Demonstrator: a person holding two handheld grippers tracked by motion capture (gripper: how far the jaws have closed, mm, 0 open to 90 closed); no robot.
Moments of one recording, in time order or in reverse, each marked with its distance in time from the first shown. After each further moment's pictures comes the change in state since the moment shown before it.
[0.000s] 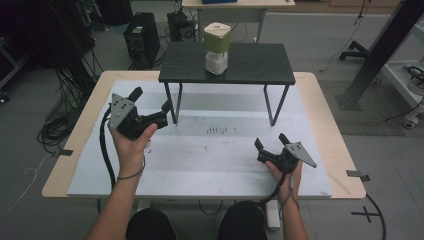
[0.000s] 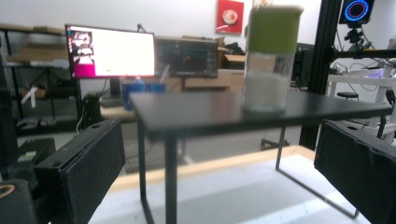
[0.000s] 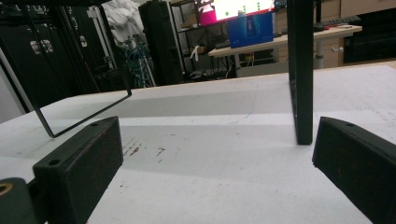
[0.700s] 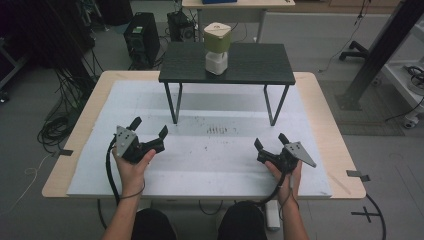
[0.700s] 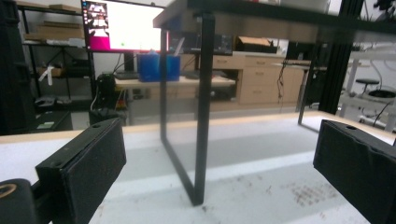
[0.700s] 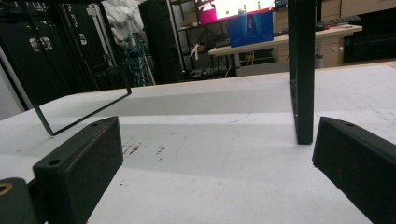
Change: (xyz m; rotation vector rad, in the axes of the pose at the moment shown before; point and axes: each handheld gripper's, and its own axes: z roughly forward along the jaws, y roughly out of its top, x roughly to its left) left arm 0.017 -0.097 -0.014 0.050 0.042 0.003; right arm 0.000 0.000 0.000 0.006 -0.001 -0.007
